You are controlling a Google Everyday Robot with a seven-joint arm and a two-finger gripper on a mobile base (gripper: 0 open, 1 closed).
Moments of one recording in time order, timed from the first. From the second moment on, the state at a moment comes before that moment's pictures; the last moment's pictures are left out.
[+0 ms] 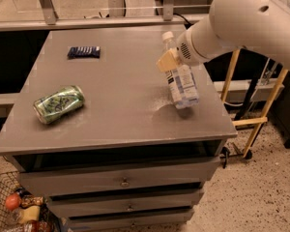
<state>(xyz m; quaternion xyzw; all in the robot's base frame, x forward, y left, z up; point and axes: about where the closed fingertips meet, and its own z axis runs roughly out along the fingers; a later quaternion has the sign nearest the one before) 0.628 -0.084 0.915 -0.29 0.88 0.07 0.38</state>
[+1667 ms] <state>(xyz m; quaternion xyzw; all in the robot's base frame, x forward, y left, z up) 0.655 -0.066 0.950 -0.26 0.70 0.13 0.65</state>
